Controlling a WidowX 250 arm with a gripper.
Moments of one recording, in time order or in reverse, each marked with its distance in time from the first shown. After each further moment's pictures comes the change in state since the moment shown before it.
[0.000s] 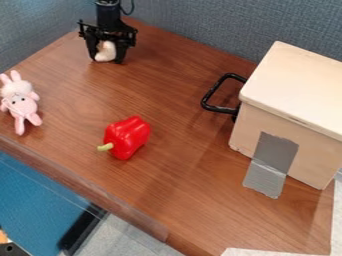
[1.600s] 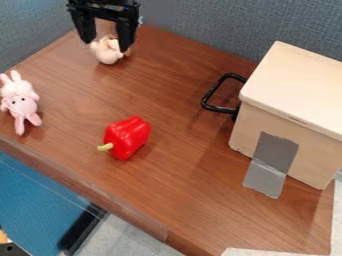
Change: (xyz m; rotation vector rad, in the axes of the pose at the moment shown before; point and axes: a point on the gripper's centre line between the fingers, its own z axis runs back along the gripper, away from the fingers) arm -0.091 -0.025 0.108 -0.102 -0.144 -0.228
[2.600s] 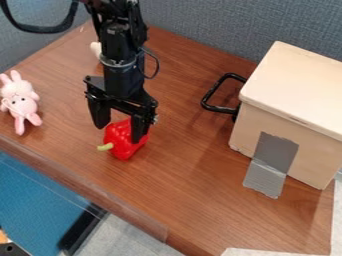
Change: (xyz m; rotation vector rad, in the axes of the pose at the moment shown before) arm -0.090 -0.066 -0.056 -0.016 0.125 -0.116
